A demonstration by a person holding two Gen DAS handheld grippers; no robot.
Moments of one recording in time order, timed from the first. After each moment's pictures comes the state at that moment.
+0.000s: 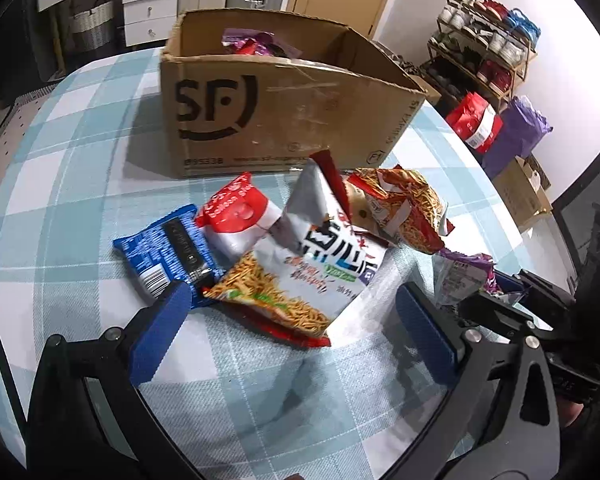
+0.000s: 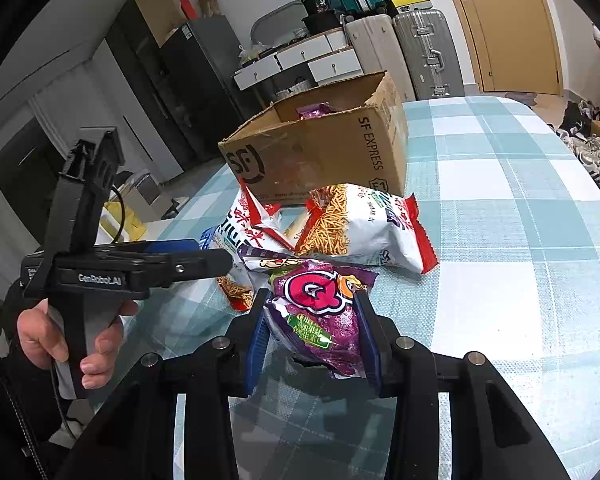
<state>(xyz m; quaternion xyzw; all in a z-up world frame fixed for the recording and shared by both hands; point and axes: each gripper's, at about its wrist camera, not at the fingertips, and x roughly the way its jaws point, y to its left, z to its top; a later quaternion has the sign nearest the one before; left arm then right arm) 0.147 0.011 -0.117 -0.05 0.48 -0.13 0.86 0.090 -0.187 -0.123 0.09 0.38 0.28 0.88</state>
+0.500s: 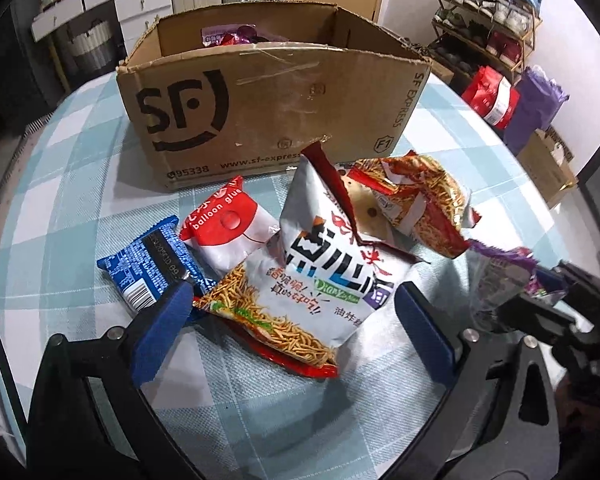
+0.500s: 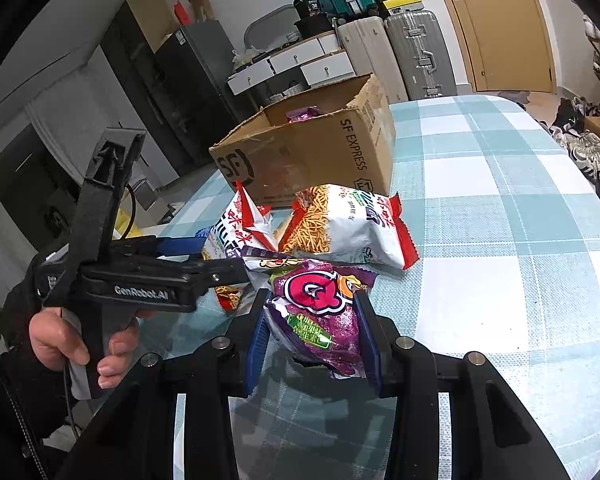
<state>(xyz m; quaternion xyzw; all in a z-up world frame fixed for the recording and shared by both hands) 0.161 -0.019 -0.132 0.02 0.48 -0.09 0.87 0.084 -0.199 -0.123 0.10 0.38 0.27 0.88</state>
